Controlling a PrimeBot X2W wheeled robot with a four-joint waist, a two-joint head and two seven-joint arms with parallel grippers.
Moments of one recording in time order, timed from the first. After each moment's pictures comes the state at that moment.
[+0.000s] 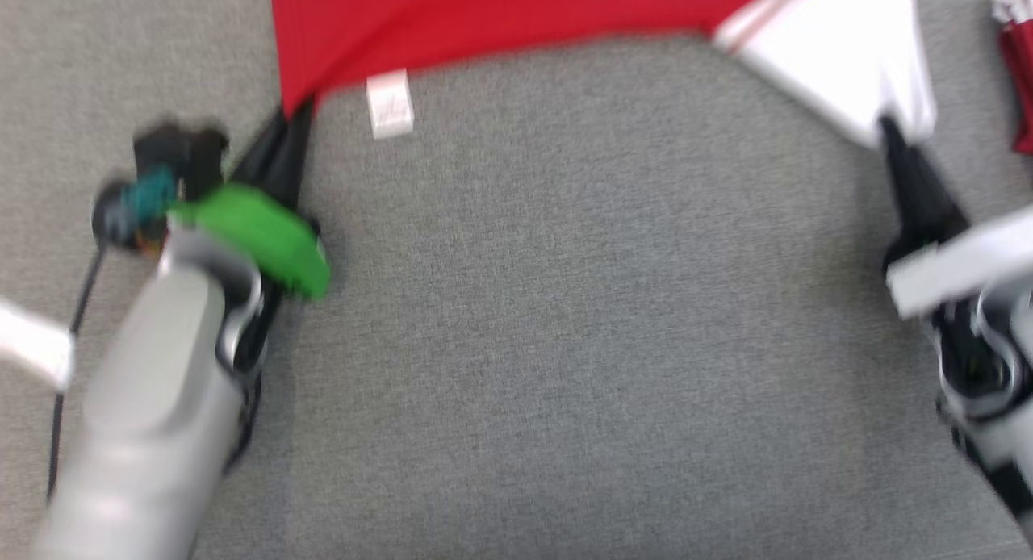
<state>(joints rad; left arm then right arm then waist) -0.75 0.26 -0.45 0.63 -0.53 -0.13 -0.16 -0.48 -0.50 0.29 0.25 1.08 0.13 -0.16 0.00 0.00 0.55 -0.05</state>
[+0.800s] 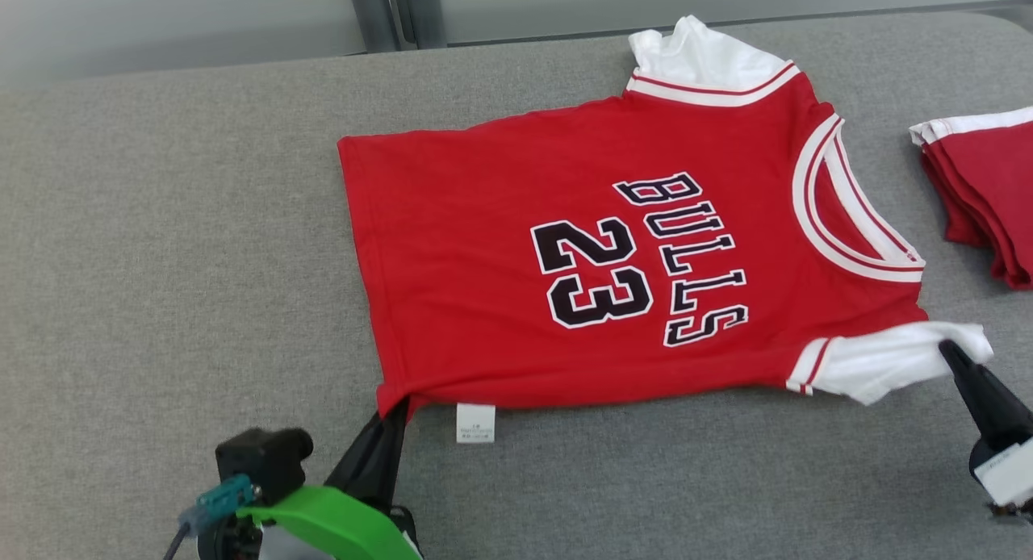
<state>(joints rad) 0.07 0.29 -0.48 -0.23 -0.68 0.21 0.10 0.12 -0.60 0.09 0.00 1.16 0.13 -0.02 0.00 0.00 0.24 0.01</state>
